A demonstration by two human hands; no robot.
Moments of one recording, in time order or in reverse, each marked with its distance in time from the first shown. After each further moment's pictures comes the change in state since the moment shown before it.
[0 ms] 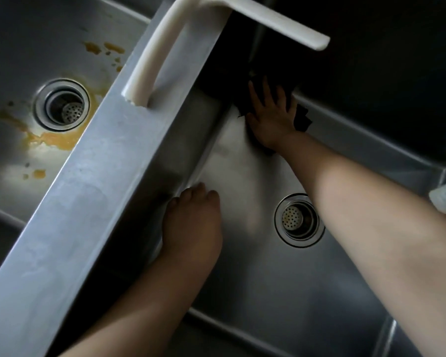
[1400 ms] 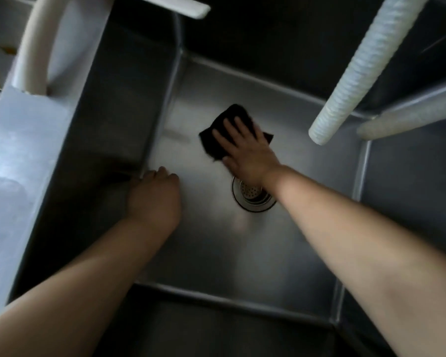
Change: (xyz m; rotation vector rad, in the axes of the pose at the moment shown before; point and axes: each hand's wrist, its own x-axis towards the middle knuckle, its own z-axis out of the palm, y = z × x) left_hand 0.016 0.011 0.003 0.177 -0.153 0.168; right_hand -0.138 0.054 0.029 -0.174 -0.034 -0.223
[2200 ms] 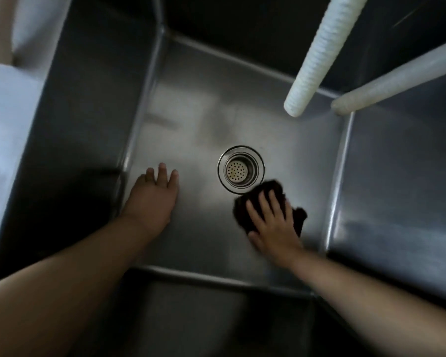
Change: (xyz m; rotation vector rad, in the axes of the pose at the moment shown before) left_hand -0.012 0.012 0.033 0.286 -0.239 0.244; right_hand -0.198 -0.040 0.057 0.063 -0.151 0.208
